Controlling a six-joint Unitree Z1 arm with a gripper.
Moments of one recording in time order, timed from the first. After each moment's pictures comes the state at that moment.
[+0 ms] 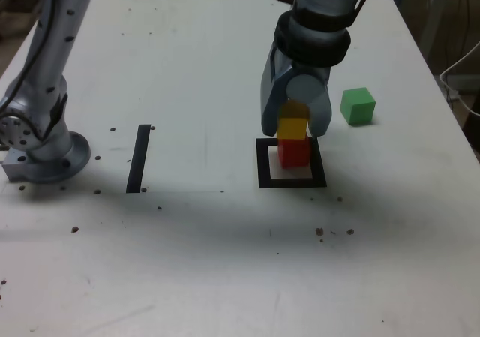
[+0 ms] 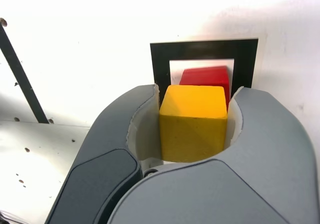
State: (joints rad) arm -0.05 2.13 -1.76 1.42 0.06 -0.04
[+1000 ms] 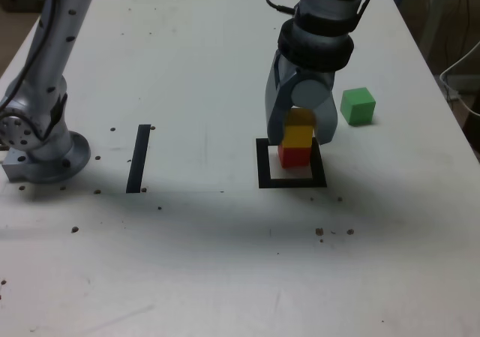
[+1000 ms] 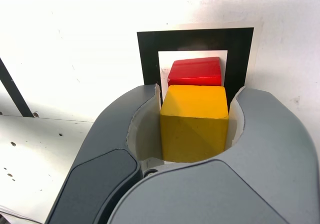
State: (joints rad) arm -0.04 2.14 -1.74 1.38 0.00 -0.04
